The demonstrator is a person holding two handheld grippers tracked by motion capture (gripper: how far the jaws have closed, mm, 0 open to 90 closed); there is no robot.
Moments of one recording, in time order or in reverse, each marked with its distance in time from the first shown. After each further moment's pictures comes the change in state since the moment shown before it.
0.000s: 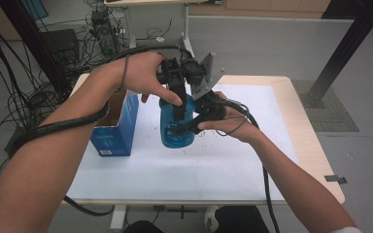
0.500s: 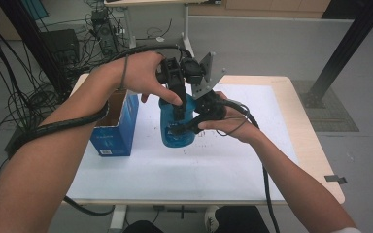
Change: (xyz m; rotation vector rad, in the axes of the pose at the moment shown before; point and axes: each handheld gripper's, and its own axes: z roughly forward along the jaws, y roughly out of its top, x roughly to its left) left arm 0.000 -0.001 -0.001 0.000 0.002 -0.004; right arm 0.000 -0.001 -0.001 -0.015 -0.001 0.017
